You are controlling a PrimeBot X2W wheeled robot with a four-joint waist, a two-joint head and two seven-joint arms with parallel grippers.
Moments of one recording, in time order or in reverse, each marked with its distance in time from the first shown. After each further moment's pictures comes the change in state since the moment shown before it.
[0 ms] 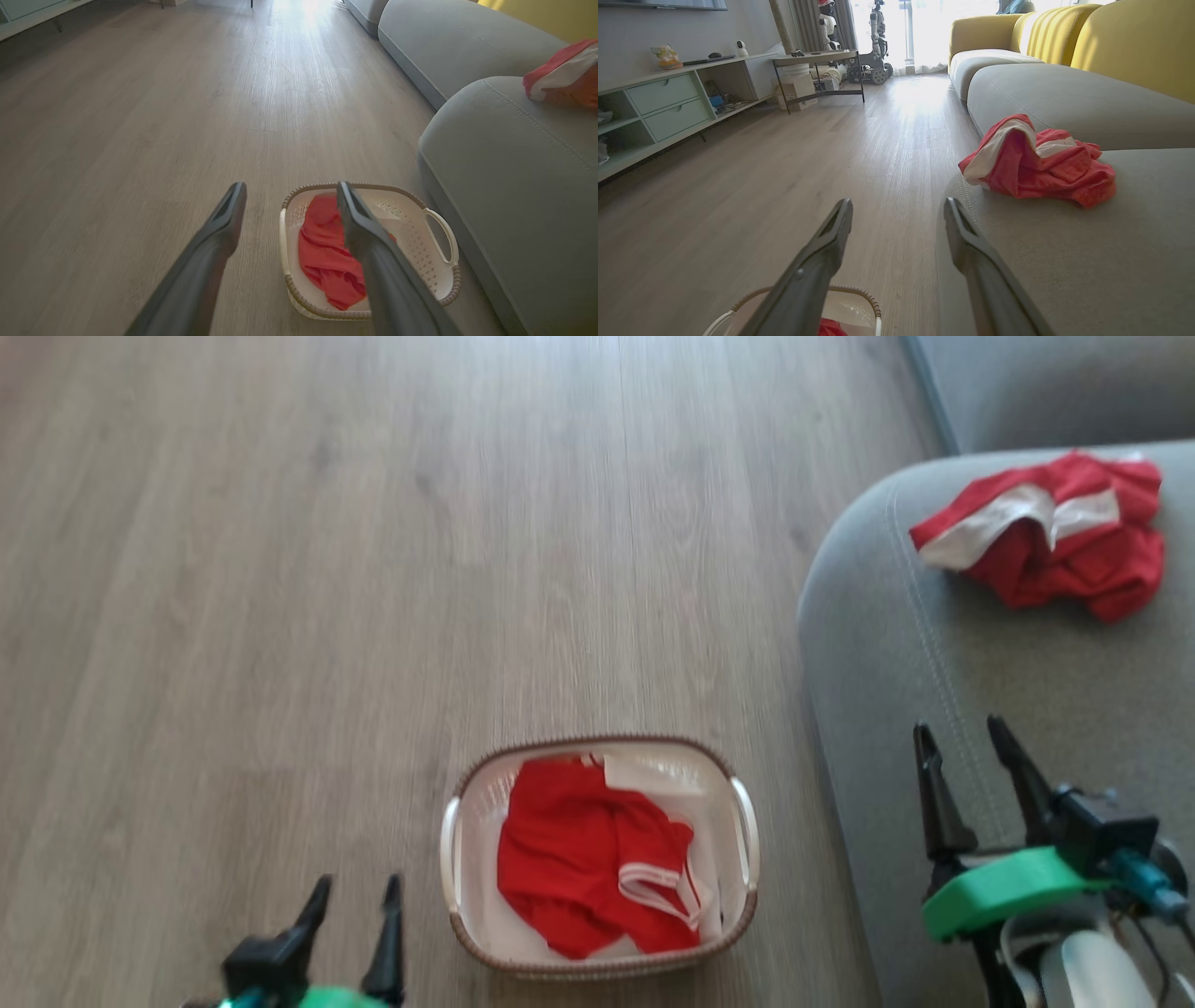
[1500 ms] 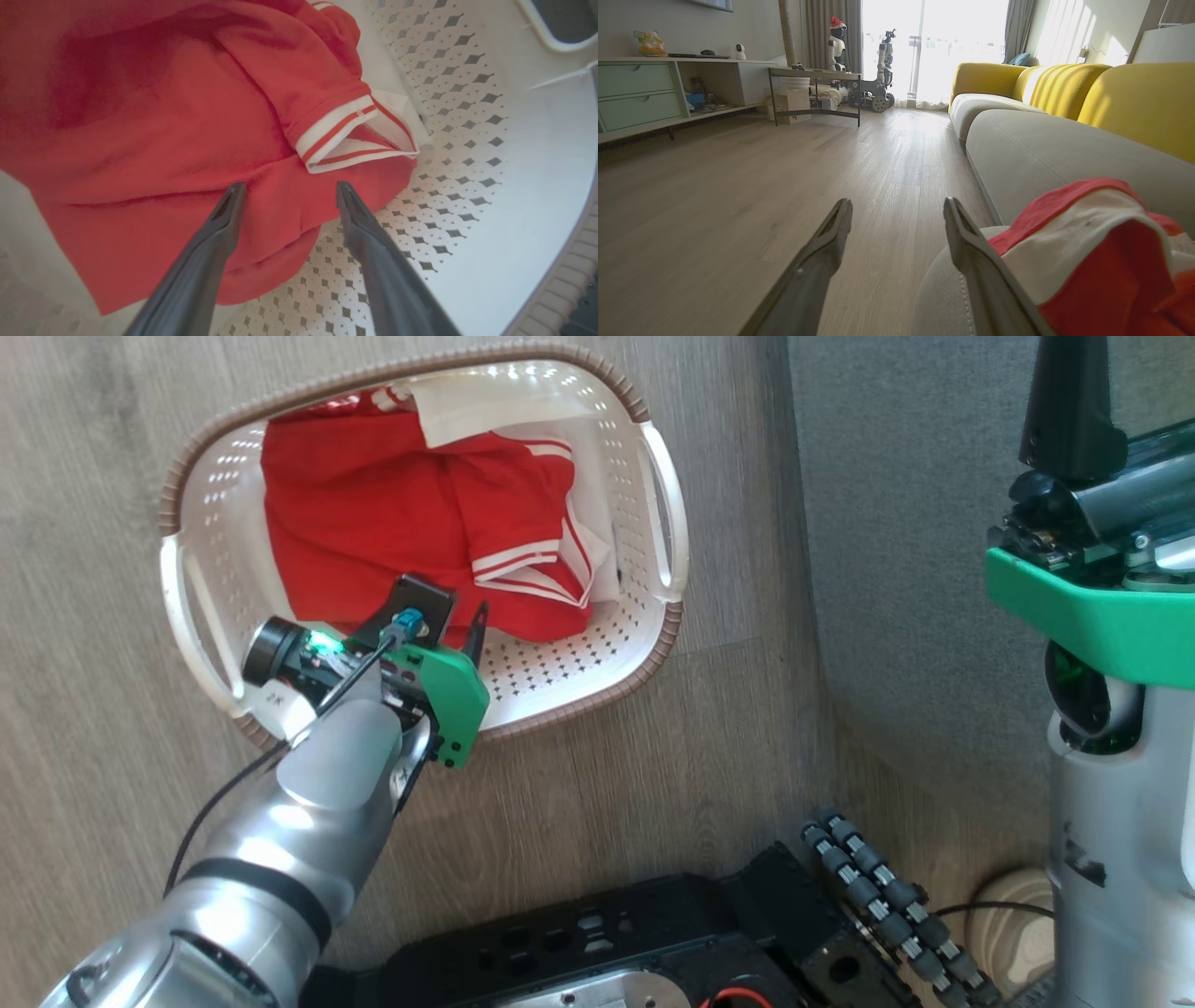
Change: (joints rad) left arm -0.941 -0.260 -0.372 0.925 0.096 -0.199 0.100; right arm -0.560 -0.002 0.086 -0.419 -0.048 0.000 -0.053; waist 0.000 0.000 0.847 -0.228
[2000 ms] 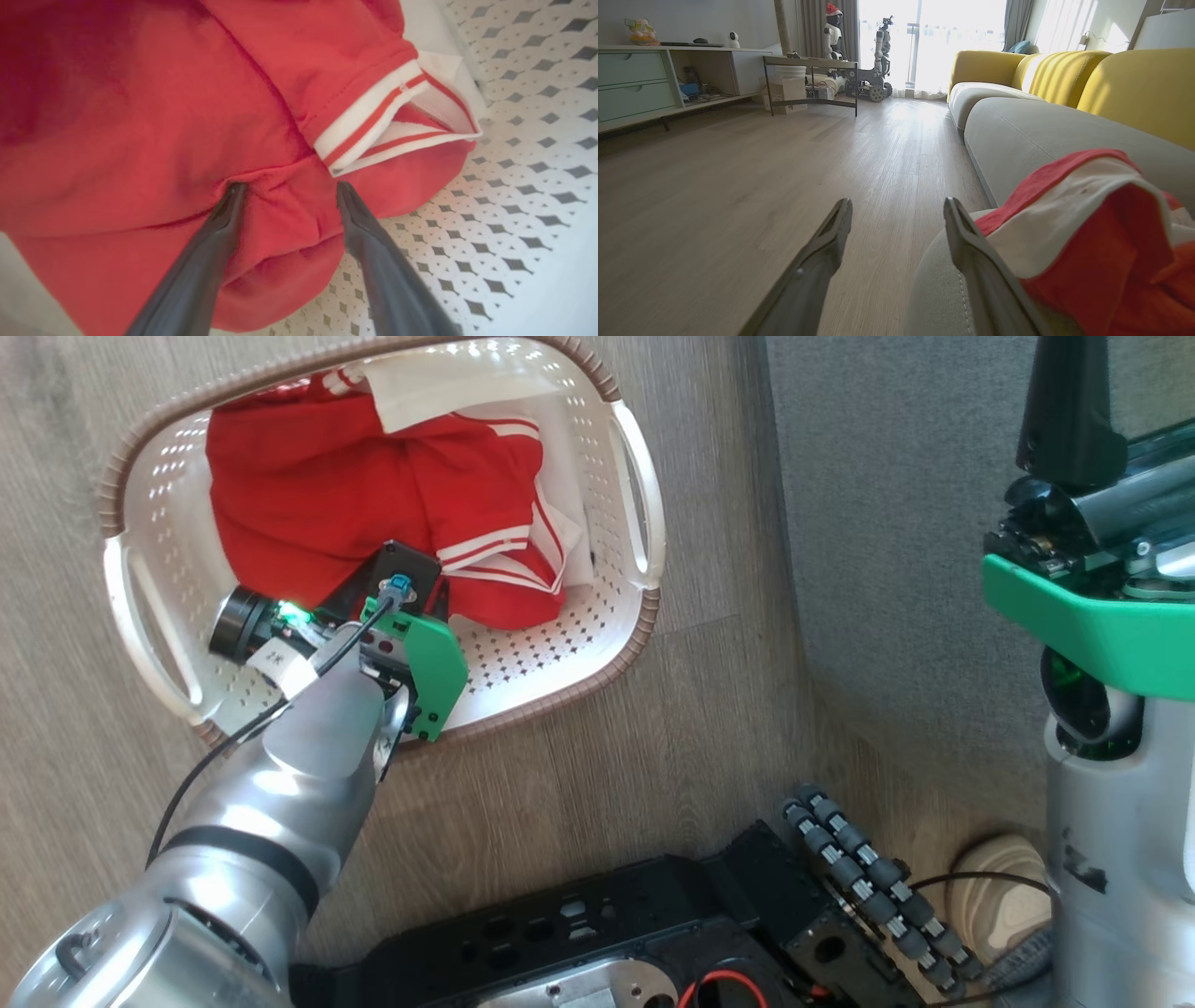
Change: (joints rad) left arm -0.079 0.000 -0.050 0.081 0.007 0.053 0.064; right arm 0.000 0.000 0.015 -0.019 0.025 0.000 -0.003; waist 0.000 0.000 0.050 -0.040
